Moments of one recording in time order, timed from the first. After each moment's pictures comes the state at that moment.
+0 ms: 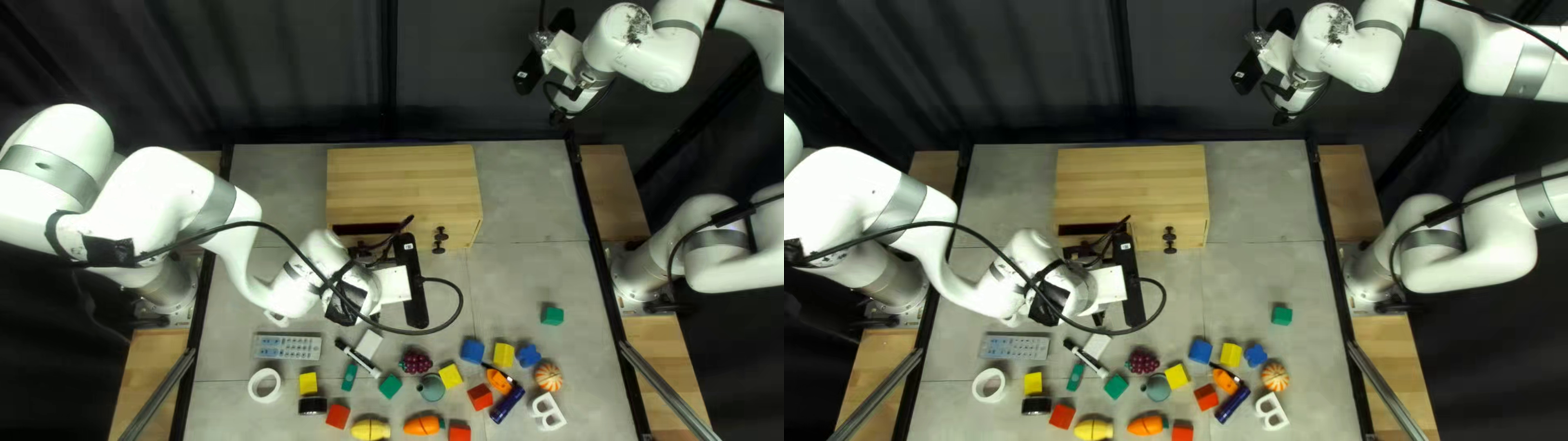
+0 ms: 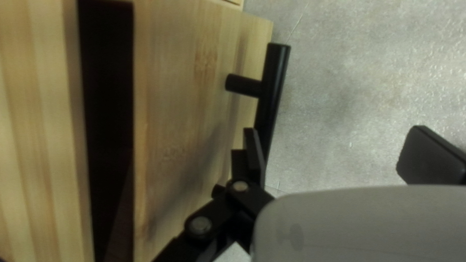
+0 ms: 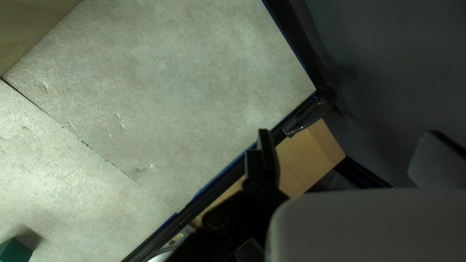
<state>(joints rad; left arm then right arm) -0.21 0.21 0.00 0.88 0.67 0.77 -0.86 -0.20 -0.64 -0.49 0.69 -0.63 1.22 0.26</state>
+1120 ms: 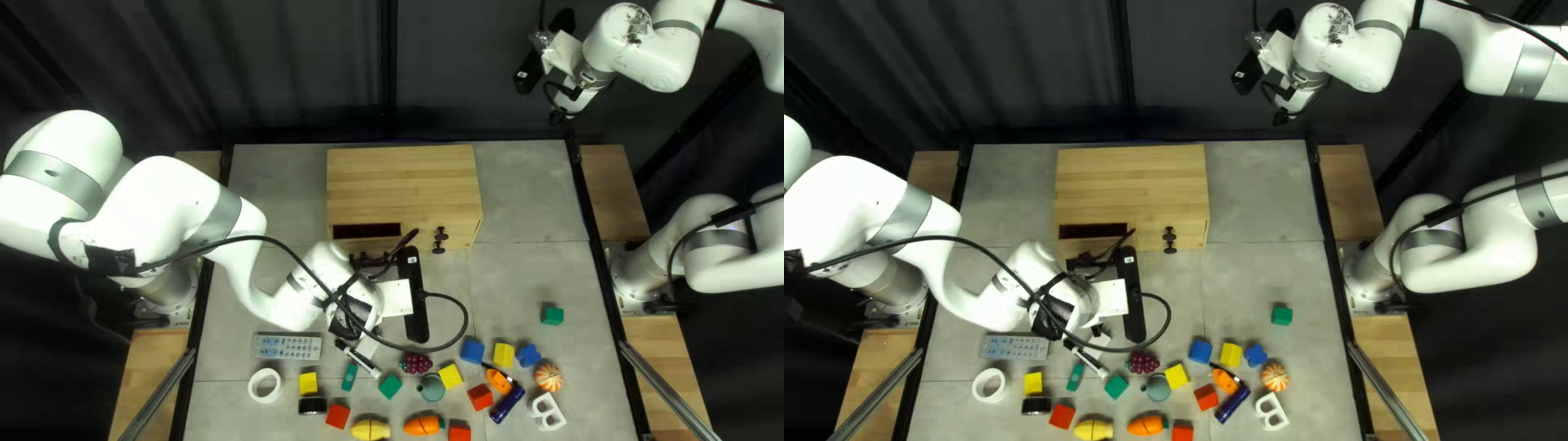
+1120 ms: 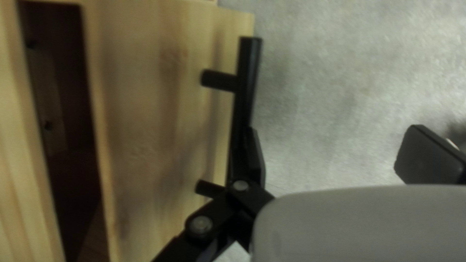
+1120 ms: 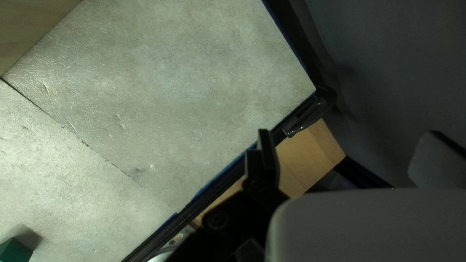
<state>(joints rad) -0.26 0.22 -0.05 0.93 0.61 0.85 -0.84 -0.20 -0.64 -0.49 0.69 -0.63 1.22 0.26</state>
